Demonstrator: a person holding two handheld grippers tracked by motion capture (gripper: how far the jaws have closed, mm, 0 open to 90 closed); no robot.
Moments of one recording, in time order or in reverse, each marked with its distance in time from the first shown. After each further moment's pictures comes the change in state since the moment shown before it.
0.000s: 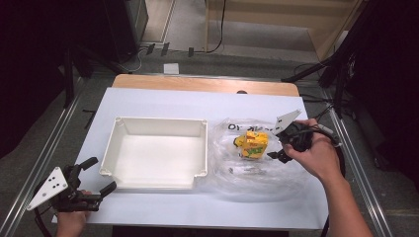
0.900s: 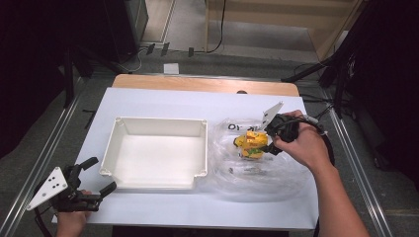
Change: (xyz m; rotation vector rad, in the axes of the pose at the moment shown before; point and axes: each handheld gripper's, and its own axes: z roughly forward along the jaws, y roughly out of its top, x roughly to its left) left arm 0.000 0.000 0.000 -0.003 -0.007 0.000; right arm -0.013 0.031 0.017 0.080 0.033 -0.063
